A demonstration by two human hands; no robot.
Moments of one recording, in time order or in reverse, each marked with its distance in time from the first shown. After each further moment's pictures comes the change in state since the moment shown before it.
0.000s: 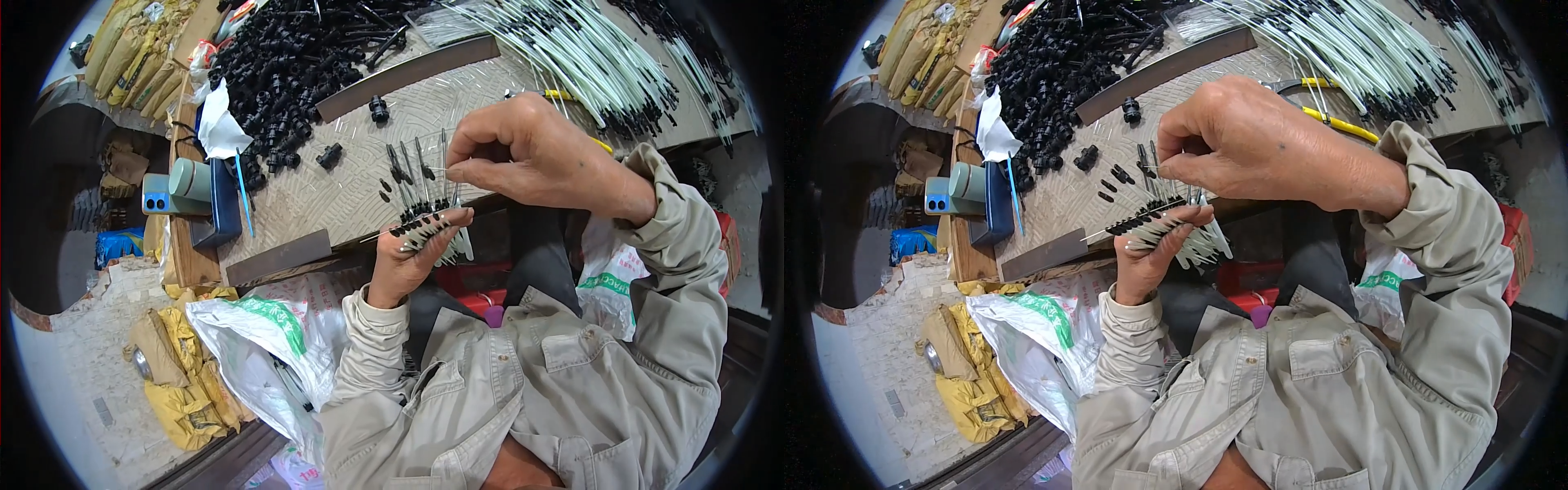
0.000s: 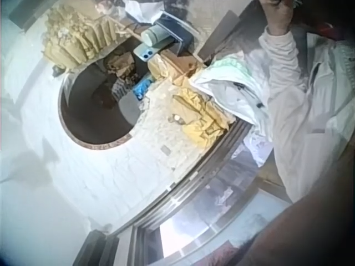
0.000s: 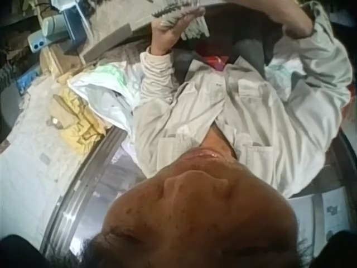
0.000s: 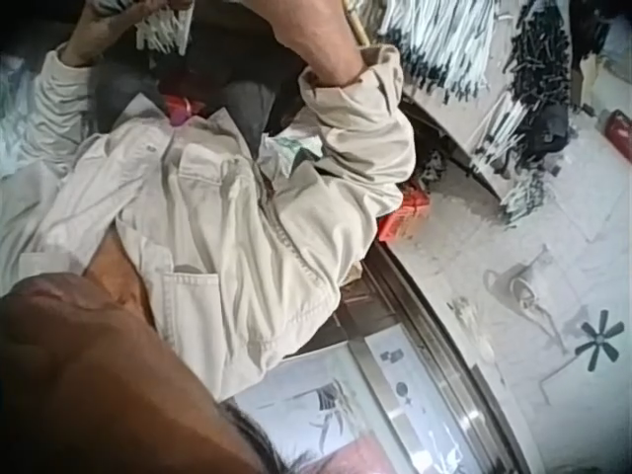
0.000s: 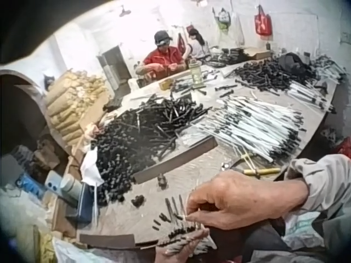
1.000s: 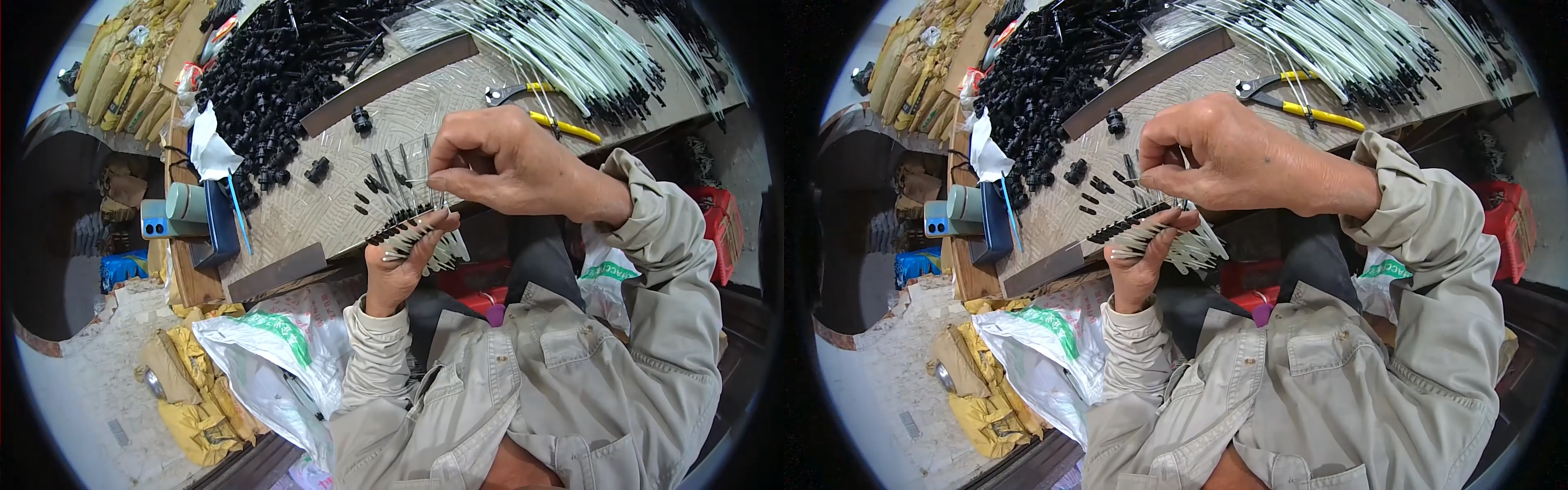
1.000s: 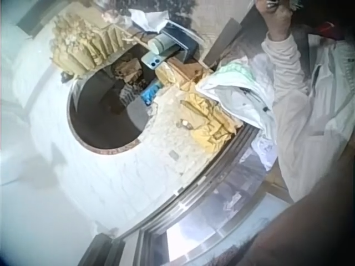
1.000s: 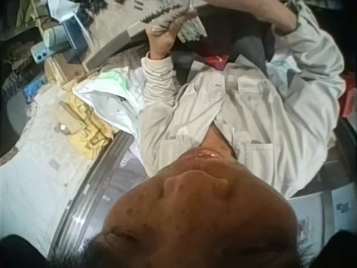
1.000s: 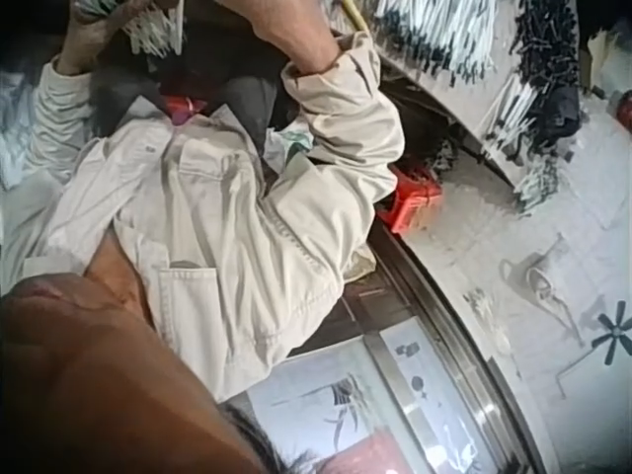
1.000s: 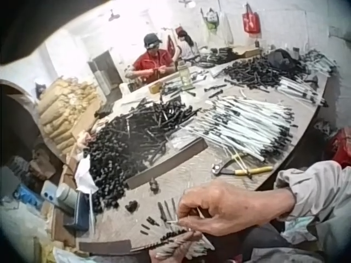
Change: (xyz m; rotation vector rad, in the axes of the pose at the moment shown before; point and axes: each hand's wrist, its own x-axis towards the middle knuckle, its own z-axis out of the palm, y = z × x) left_hand -0.002 0.000 0.001 -0.037 0.003 -0.004; right_hand -0.011 0.011 0.013 0.164 0.114 -0.019
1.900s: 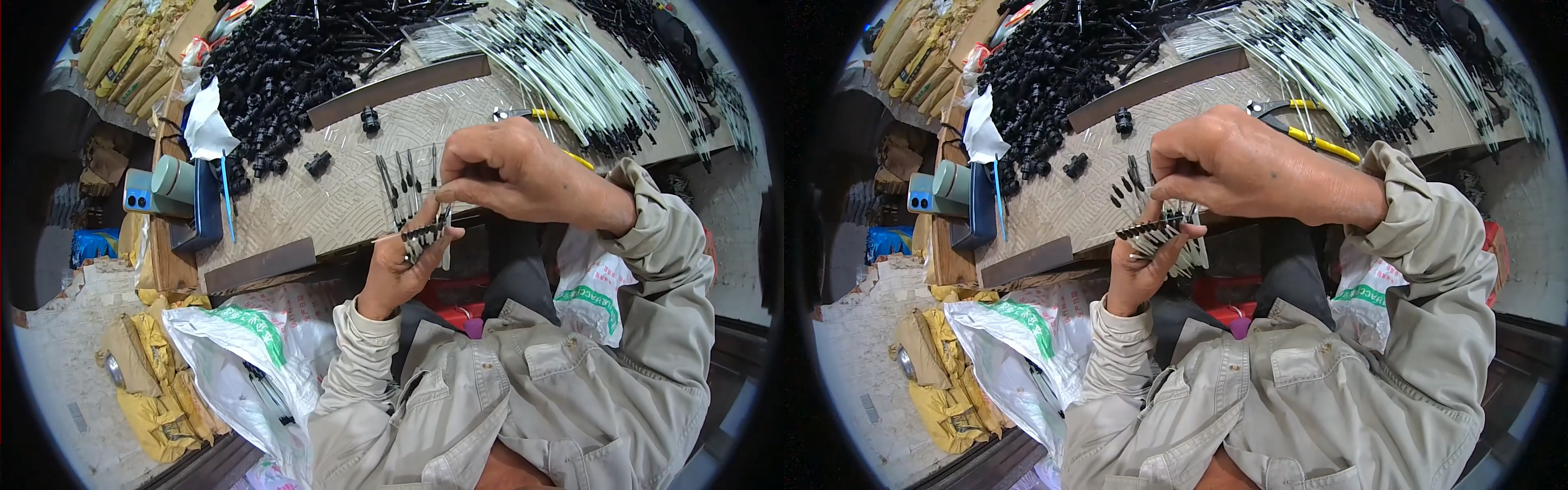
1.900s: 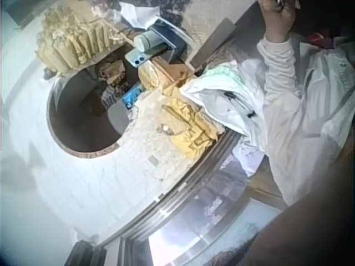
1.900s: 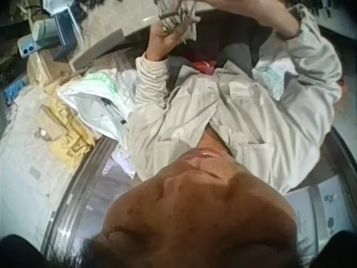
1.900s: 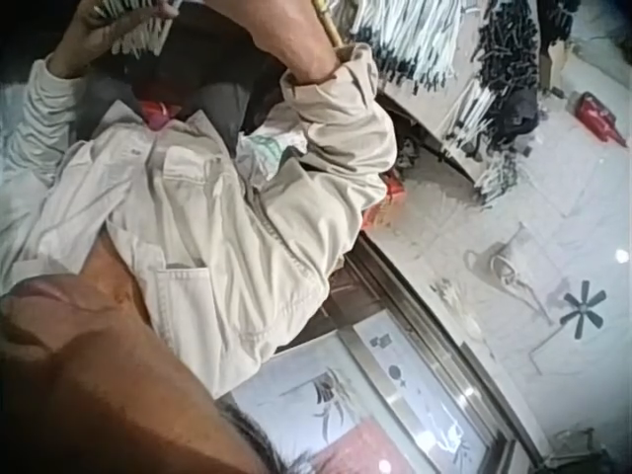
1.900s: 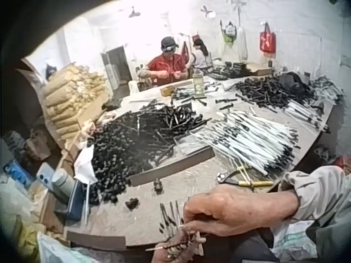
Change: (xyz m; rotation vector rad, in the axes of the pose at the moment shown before) left_hand -0.001 -0.006 -0.003 0.133 -0.021 0.024; right_hand 0.016 -0.010 -0.003 -0.097 -0.156 -0.067
